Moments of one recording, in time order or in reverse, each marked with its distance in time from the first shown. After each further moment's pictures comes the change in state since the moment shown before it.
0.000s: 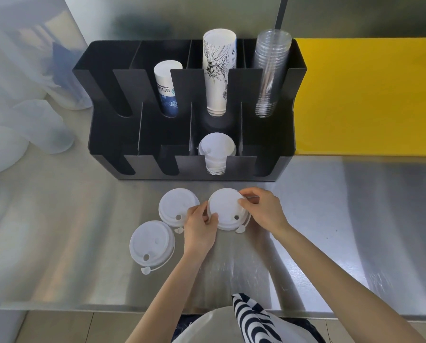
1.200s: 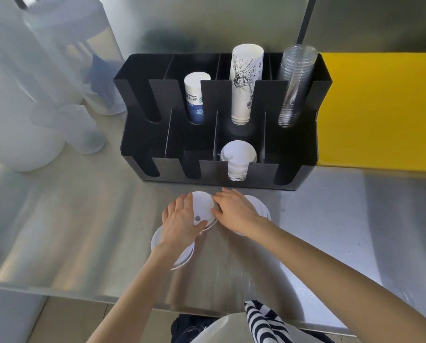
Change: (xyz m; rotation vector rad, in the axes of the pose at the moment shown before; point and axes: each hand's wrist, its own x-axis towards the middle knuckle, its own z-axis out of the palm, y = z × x) left_hand 0.021 -0.032 -0.066 0.640 0.073 0.147; right_hand 0.014 -0.054 0.064 -0.704 -0.382 -0.410
